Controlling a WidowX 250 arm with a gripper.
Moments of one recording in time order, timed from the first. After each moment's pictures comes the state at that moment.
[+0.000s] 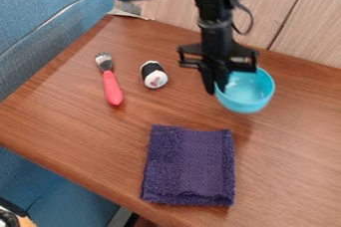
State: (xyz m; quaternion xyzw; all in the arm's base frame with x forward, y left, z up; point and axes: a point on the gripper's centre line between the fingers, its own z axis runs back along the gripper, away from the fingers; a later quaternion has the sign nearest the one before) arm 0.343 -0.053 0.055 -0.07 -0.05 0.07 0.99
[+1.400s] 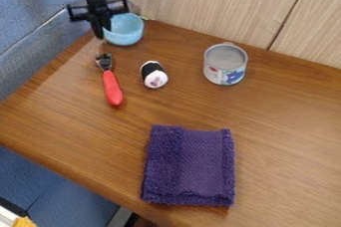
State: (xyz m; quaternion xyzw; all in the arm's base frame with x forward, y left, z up) arm 0.412 0.182 0.025 -0.01 -0.05 0.33 0.94
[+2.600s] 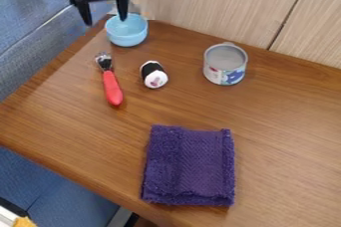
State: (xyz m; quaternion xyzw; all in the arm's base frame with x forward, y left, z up) arm 0.405 0.166 0.081 0.01 -0.08 0.34 0.94
